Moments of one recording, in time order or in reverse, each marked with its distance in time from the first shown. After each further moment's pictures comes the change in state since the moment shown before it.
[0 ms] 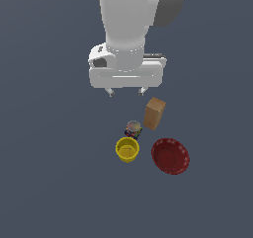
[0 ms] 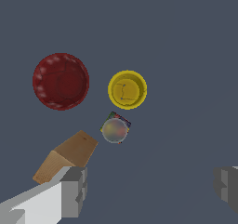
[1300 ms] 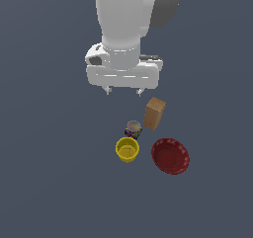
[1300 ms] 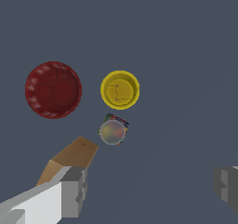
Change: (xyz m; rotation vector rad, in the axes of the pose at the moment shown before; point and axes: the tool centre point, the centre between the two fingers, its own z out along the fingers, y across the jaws) arm -0.004 0.009 0.003 0.002 0.013 0.125
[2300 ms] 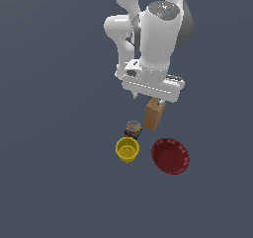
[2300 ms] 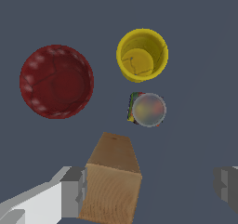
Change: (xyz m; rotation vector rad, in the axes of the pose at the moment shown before) arm -0.048 -0.085 0.075 -0.012 0.005 0.284
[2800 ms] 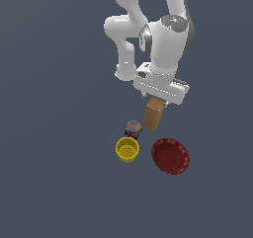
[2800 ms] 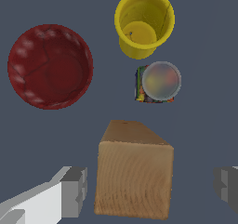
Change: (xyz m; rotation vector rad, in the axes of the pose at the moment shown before) arm -0.042 -0.024 0.033 -0.003 0.004 0.136
